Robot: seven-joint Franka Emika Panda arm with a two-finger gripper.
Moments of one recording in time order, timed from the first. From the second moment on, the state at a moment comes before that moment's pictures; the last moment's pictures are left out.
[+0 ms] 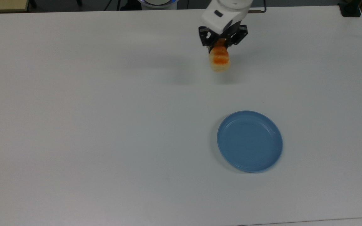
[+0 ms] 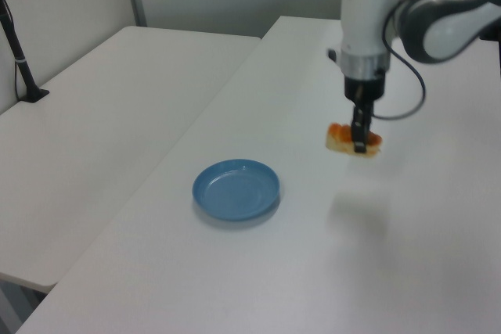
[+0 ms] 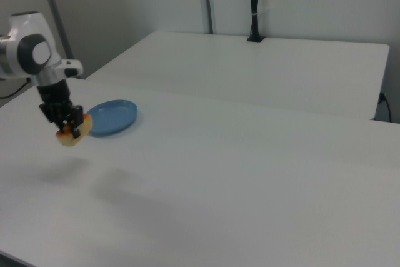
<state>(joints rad) -0.02 0.09 0.44 -1.95 -0.07 1.99 0.35</state>
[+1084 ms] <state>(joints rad) 0.03 0.55 0.42 -1.39 -0.29 2.03 0.42</state>
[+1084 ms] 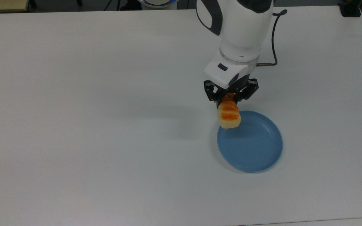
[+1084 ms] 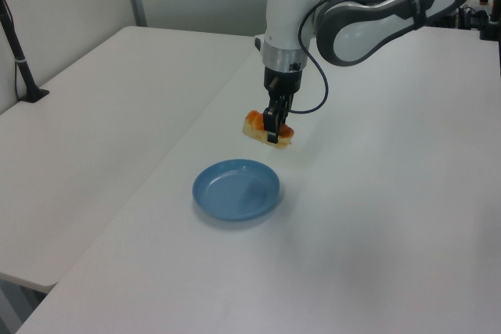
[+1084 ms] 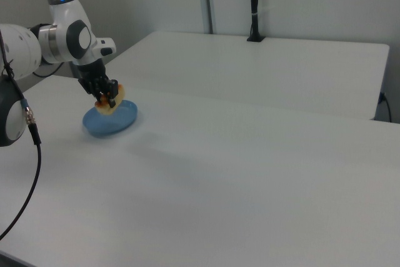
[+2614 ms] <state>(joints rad) 0.22 0.77 0.31 -1.20 -0.32 2.11 0.50</state>
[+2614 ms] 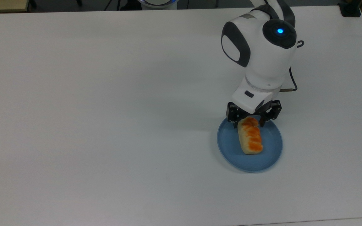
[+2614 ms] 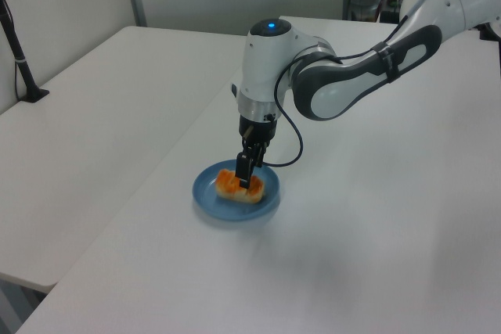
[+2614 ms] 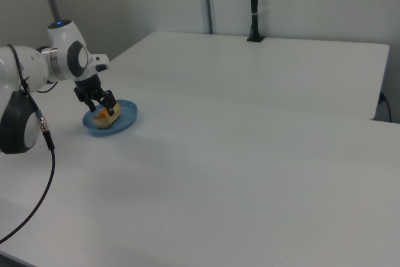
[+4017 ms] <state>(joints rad) -0.08 0.20 0.30 -1.28 -0.14 1.51 0.34</state>
